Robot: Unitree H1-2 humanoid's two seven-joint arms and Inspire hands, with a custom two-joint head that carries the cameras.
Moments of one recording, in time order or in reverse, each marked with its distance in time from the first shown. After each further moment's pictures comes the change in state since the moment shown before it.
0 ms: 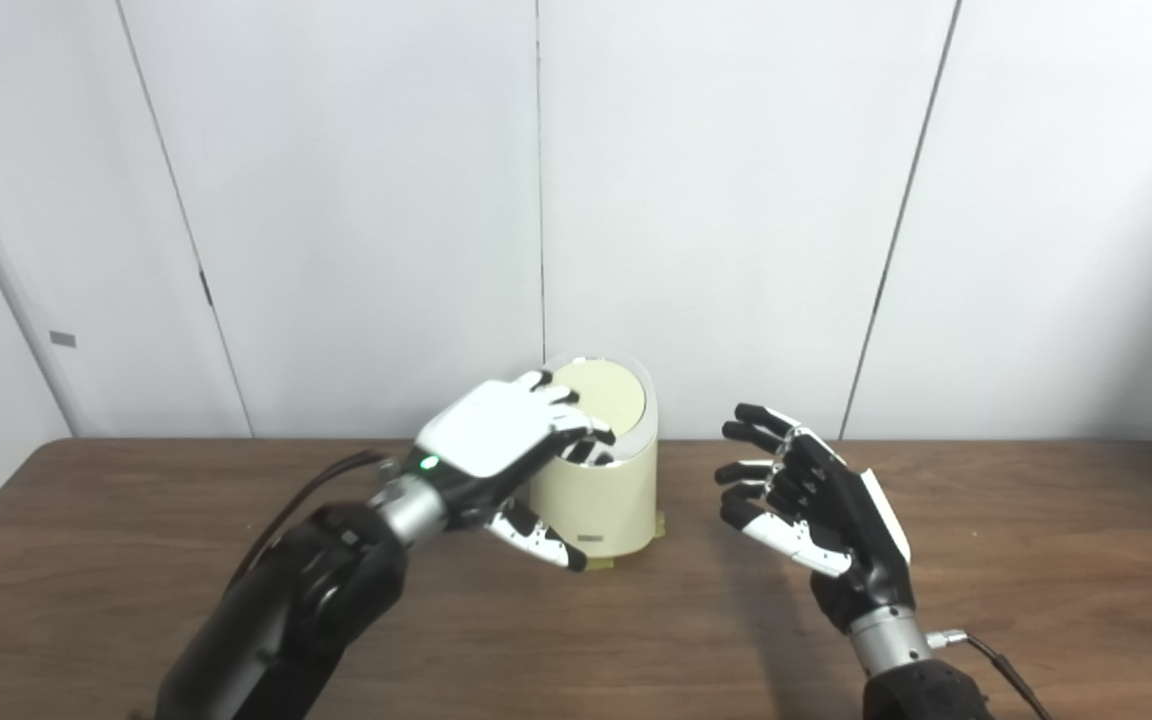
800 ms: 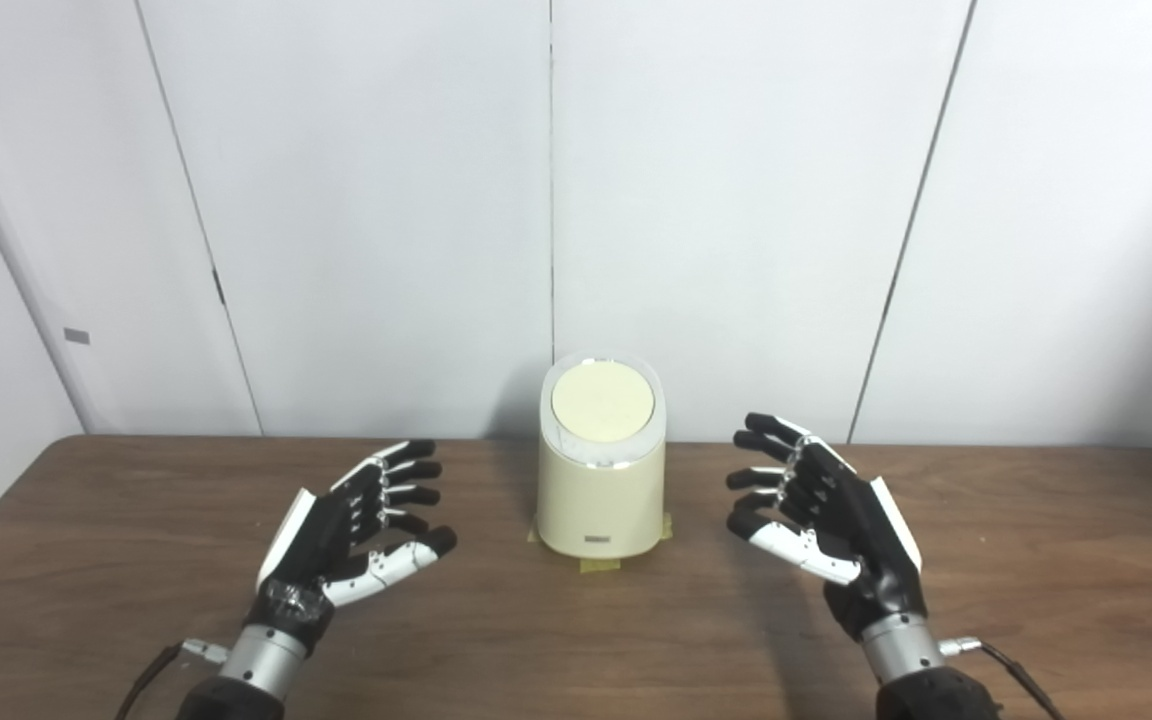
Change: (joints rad) left arm 0.320 -0.098 0.307 -0.030 -0.677 0.111 0.044; right arm 0.022 -0.020 -0.010 0.001 -0.072 0.009 -0.029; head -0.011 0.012
